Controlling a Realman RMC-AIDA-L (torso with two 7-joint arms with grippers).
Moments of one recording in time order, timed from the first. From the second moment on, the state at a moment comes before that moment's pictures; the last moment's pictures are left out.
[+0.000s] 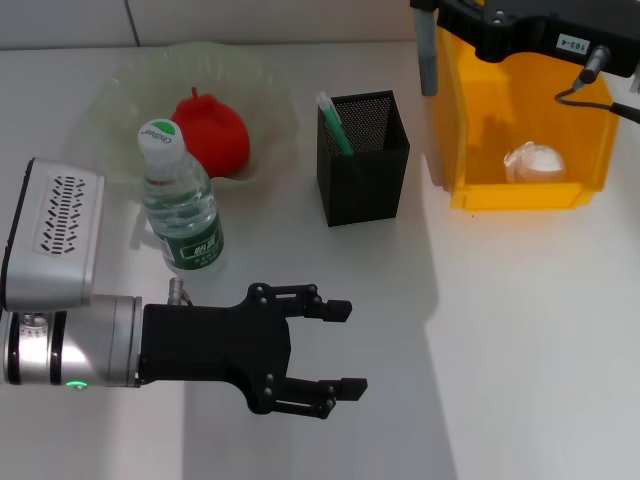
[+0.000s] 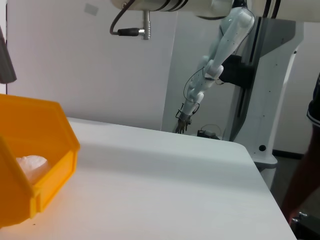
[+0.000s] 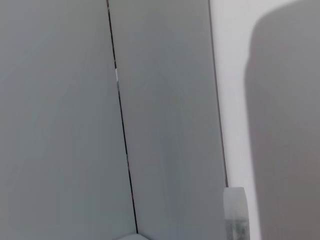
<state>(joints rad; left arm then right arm) -0.33 -2.07 1.39 0.78 1.60 1.52 -1.22 0.38 2.08 -1.19 -1.16 -1.46 -1.18 1.64</state>
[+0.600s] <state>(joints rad) -0.33 -2.07 1.39 0.77 1.60 1.52 -1.20 0.50 2.08 -1.09 -0.79 -1.34 -1.24 1.36</state>
